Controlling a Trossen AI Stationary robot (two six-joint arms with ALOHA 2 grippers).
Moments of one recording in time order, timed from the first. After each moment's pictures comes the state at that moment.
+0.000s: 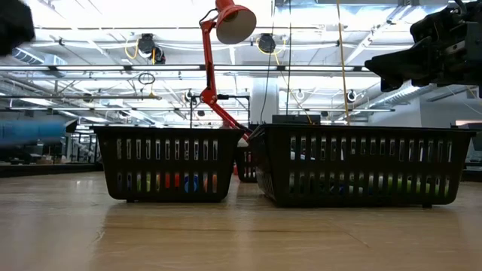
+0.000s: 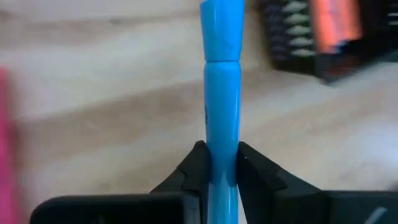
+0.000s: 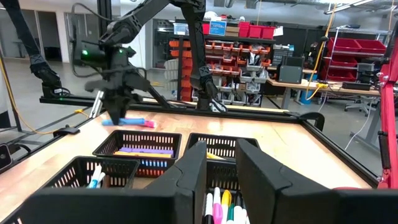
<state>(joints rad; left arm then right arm) -0.87 1.78 1.10 -0.73 -0.39 -2.23 -0.40 0.19 0.02 0.25 -0.47 -0.04</state>
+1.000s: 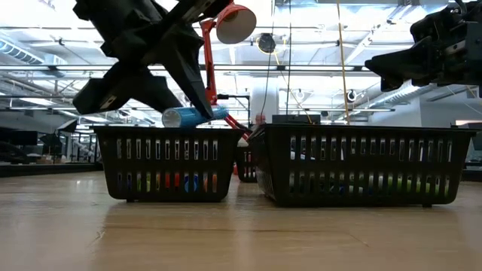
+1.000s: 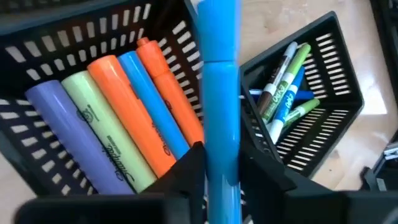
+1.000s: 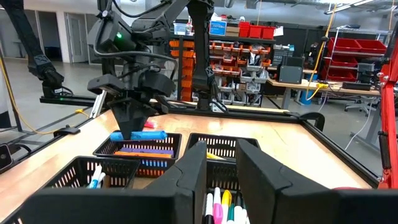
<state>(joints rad) -0.45 1.77 1.10 -0.29 -0.35 -1.52 -0.40 0.19 0.02 0.25 -0.47 -0.04</state>
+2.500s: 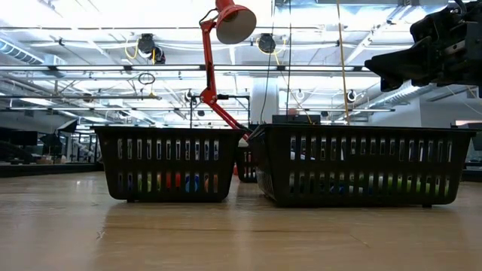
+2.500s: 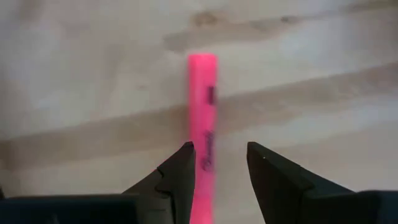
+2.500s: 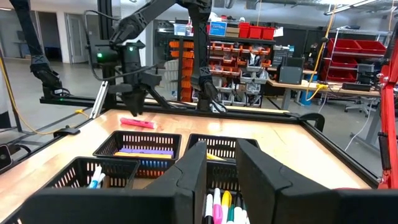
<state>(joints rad) -0.96 1.66 1.04 -0.99 -0.18 -2.38 -0.40 0.19 0.02 0.26 -0.47 -0.04</state>
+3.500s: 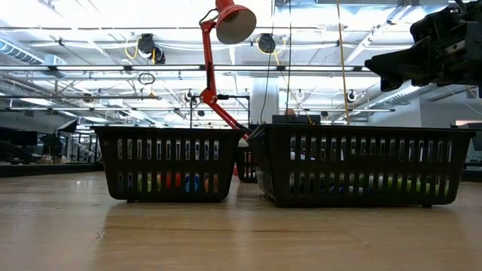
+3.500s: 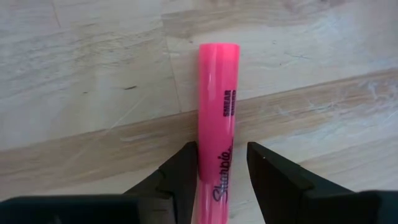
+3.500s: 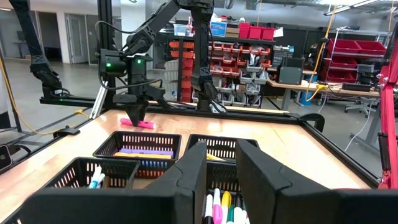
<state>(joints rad) -0.96 1.66 0.81 -0.68 -0.19 -2.39 -0.40 0.19 0.02 0.26 -0.47 -0.04</state>
